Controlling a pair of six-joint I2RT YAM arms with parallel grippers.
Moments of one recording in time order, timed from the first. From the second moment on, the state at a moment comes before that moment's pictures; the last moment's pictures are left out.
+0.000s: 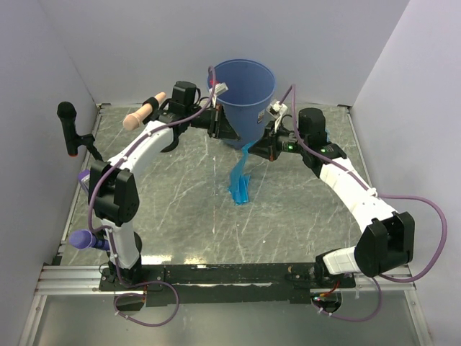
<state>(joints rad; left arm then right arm) -0.42 1.89 1.71 -0.27 1.11 -0.37 0.30 1.36 1.16 -0.20 -0.82 0.03</state>
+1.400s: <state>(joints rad) -0.50 1.89 1.75 -0.38 1.02 -0.18 0.28 1.35 1.16 -0.23 -0.79 0.02</state>
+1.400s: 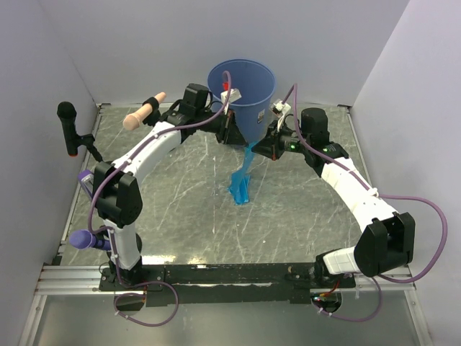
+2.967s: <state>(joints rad) -0.37 1.80 1.74 -0.54 1.00 0.01 0.30 1.35 1.20 -0.27 -0.83 0.08</state>
